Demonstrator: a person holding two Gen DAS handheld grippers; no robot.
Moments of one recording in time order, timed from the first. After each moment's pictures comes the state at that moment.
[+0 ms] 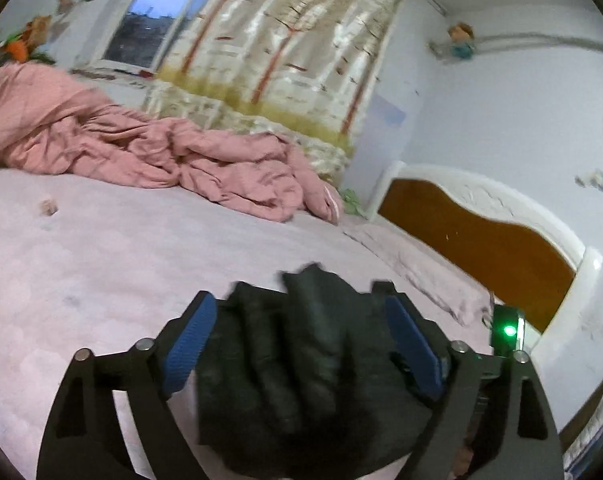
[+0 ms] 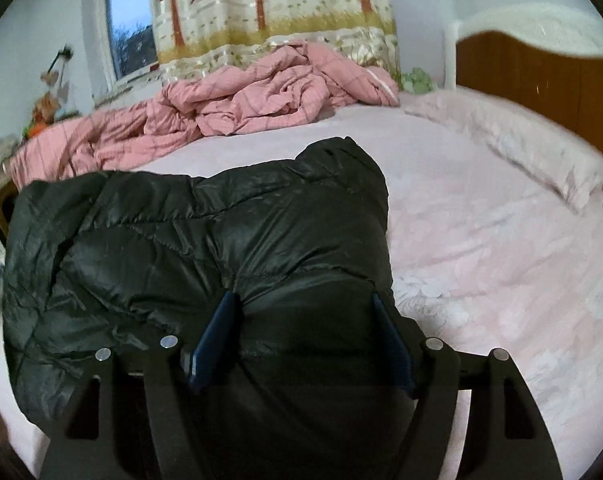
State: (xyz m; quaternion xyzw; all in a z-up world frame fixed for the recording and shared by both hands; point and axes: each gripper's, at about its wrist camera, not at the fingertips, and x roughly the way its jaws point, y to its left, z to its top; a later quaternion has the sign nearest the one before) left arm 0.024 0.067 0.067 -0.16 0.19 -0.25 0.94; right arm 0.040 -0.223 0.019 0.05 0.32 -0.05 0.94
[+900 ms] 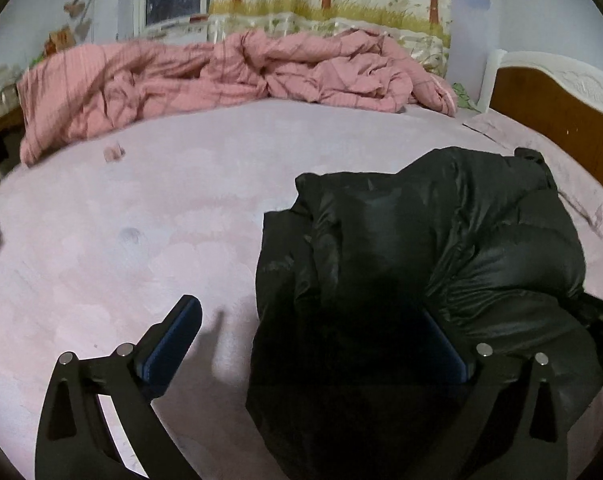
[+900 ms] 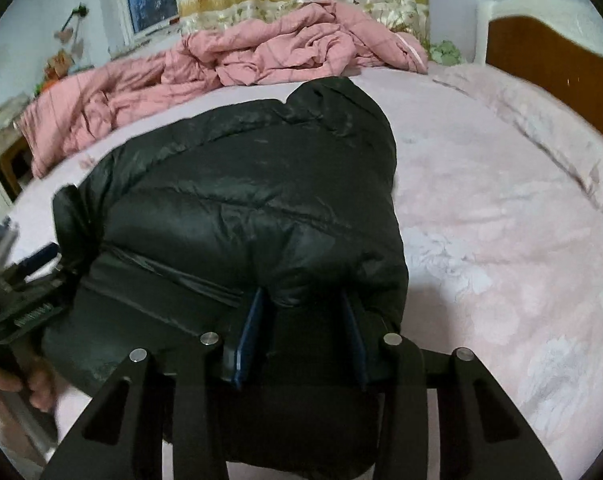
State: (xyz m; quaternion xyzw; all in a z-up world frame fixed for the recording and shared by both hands) left arm 0.094 0.039 -0.027 -0.03 0.35 -0.06 0.93; right arm 0.047 -0.215 -0.007 0.02 0.40 -0.01 0.92
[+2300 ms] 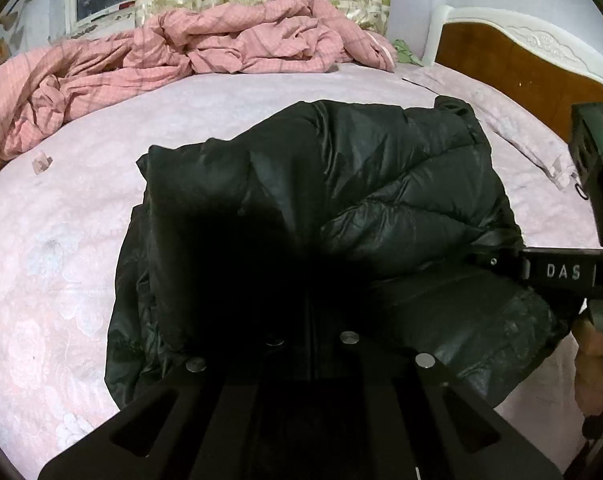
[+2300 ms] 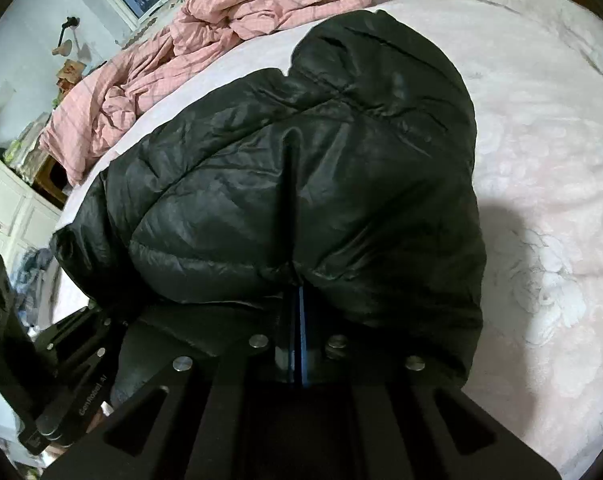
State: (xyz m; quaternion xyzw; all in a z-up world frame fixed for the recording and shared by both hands) left arm 0.091 -0.029 -0.021 0.02 0.40 -0.15 0.90; right arm 0.122 -0.230 -0.032 0.13 0.50 0.10 0.85
